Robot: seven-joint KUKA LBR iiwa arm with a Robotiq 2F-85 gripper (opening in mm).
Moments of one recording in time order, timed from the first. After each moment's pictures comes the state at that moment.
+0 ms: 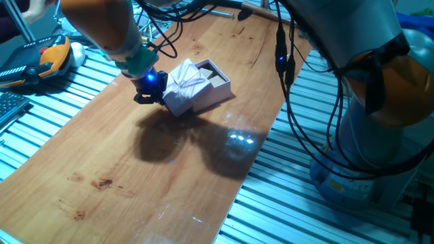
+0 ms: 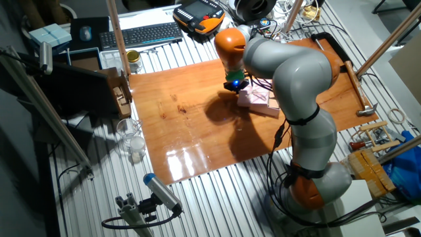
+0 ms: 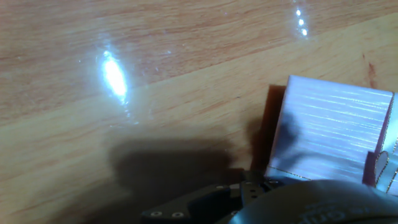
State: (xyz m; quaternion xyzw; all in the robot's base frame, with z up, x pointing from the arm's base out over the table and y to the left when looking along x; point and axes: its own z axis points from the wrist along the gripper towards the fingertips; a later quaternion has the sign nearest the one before) arm 0.590 0.023 0.065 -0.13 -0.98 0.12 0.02
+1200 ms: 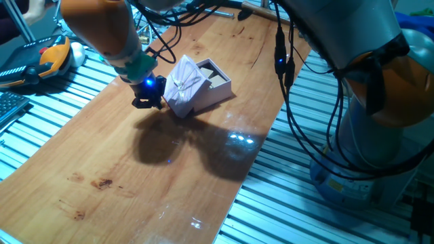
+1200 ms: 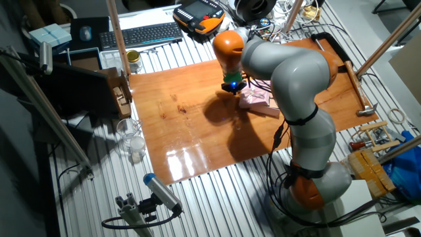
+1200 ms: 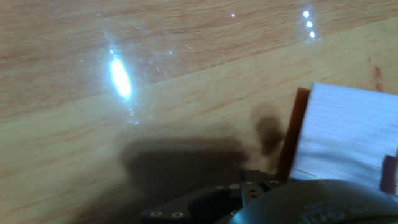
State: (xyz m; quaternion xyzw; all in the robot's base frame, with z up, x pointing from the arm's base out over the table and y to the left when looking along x) arm 0.593 0.032 0.044 -0.13 -0.99 0.11 0.00
